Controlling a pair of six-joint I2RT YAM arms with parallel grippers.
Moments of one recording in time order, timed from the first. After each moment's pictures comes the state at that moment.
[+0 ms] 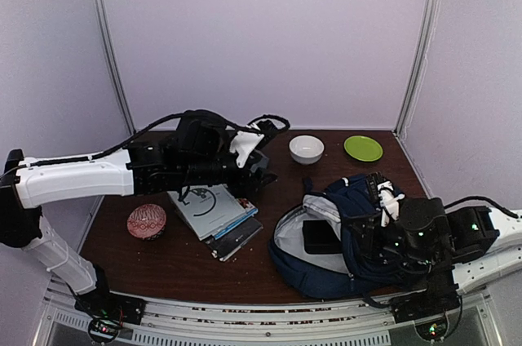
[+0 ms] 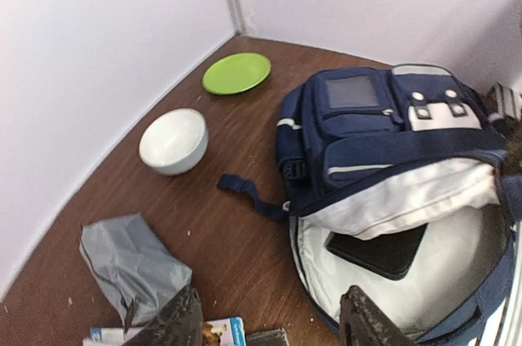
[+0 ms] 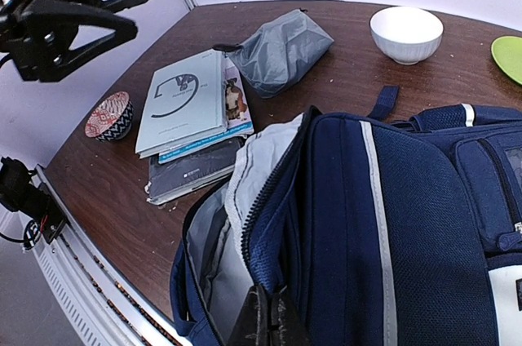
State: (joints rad) left arm -1.05 1.49 1.23 -0.17 -0.06 0.14; right arm 1.37 0.74 0.63 -0.45 0.59 0.69
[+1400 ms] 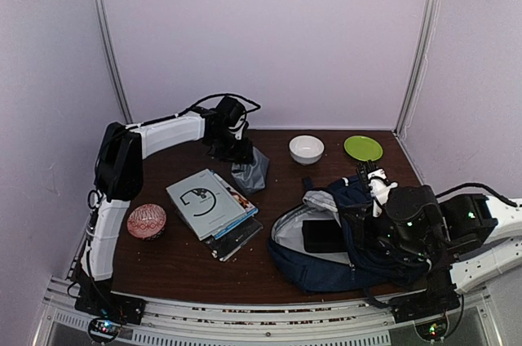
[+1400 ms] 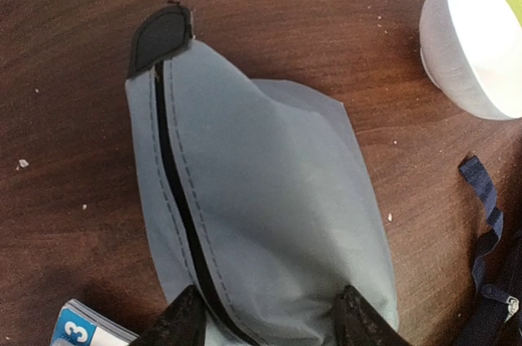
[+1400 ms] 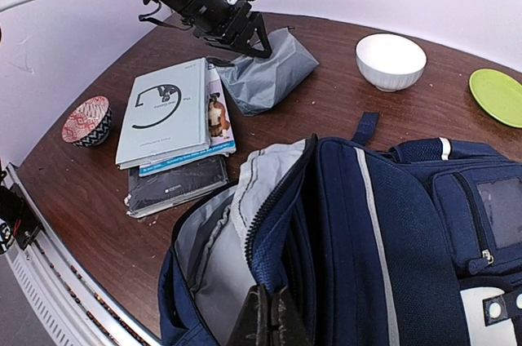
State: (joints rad) left arm -0.60 2.32 2.04 -0.71 0.06 -0.34; right arm 1.37 0.88 0.78 -0.52 0.67 0.63
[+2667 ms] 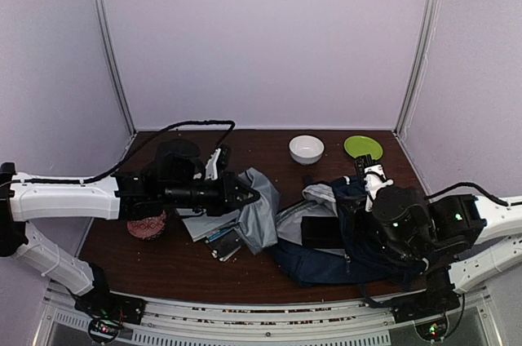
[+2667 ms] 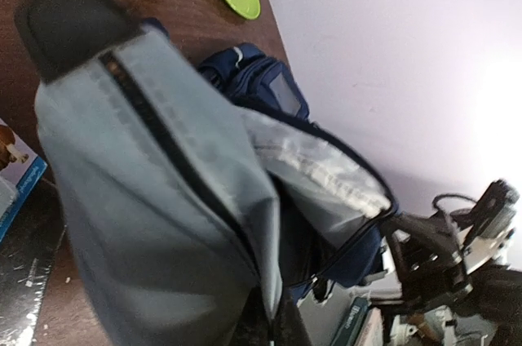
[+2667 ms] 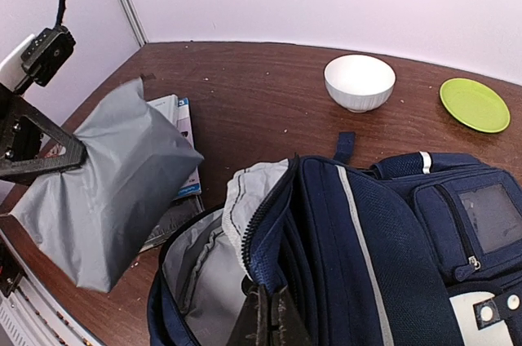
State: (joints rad) left arm -0.99 1.34 0.89 0.06 0.18 -1.01; right arm 1.37 0.96 0.79 -0.45 0.81 0.66
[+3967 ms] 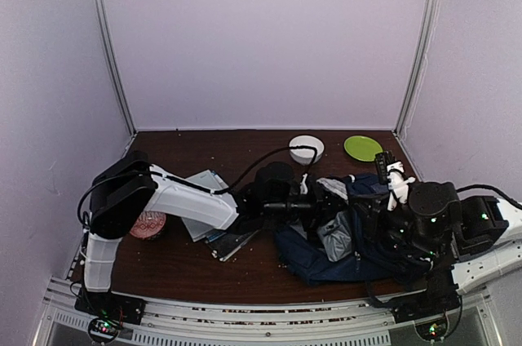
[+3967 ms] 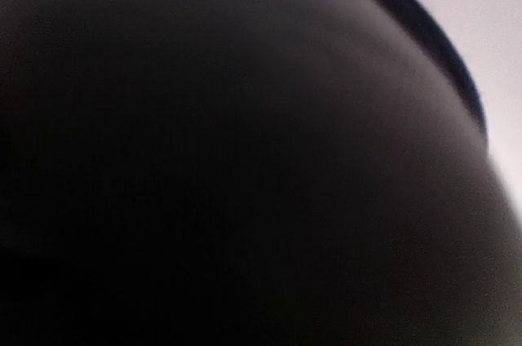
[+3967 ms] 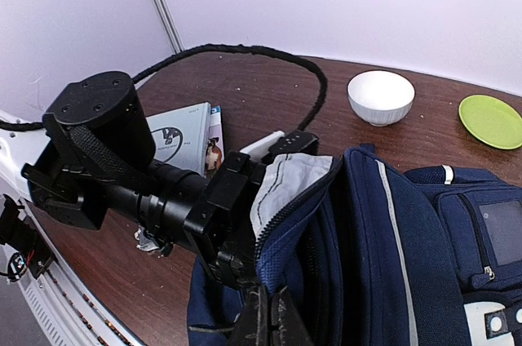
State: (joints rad) left arm -1.14 2.12 1.34 0.62 0.33 -1.59; right arm 1.39 0.79 0.75 -0.45 0.75 0.58
